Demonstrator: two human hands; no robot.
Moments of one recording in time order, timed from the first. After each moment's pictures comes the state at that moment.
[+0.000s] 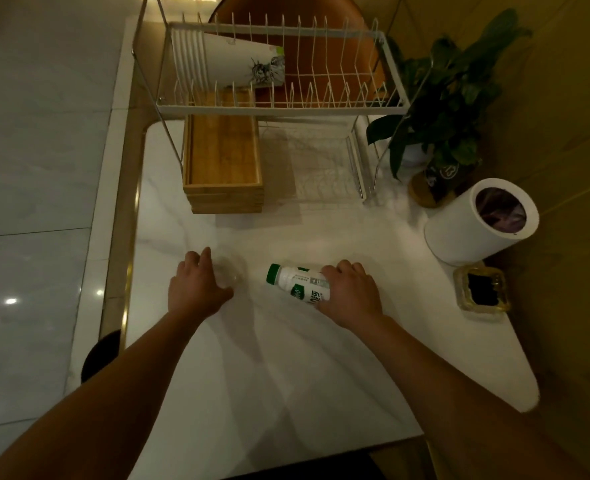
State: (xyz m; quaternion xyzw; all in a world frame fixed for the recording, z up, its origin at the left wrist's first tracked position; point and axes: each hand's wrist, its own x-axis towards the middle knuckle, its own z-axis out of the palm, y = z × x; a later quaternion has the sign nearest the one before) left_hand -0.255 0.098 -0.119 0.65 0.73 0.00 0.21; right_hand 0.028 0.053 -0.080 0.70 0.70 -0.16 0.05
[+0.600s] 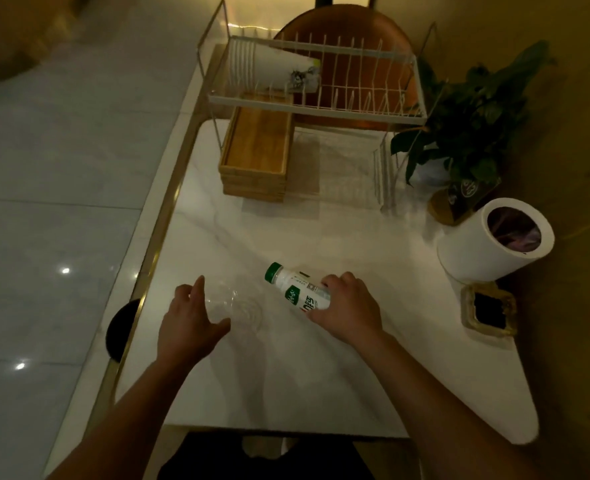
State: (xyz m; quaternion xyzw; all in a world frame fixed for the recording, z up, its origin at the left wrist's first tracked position) left_hand -0.242 -0.052 -0.090 0.57 0.80 0.09 0.18; right_hand 0.036 0.004 -0.056 0.67 0.71 -0.23 -0.01
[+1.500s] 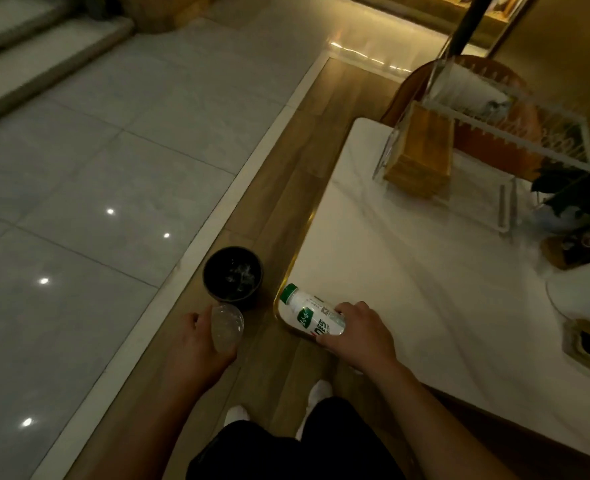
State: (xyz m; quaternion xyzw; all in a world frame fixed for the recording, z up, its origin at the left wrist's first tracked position) left_hand -0.449 -0.330 -0.078 0.40 0.85 0.19 0.30; right_hand -0.202 -0.188 -0.042 0.59 0.77 -0.23 0.07
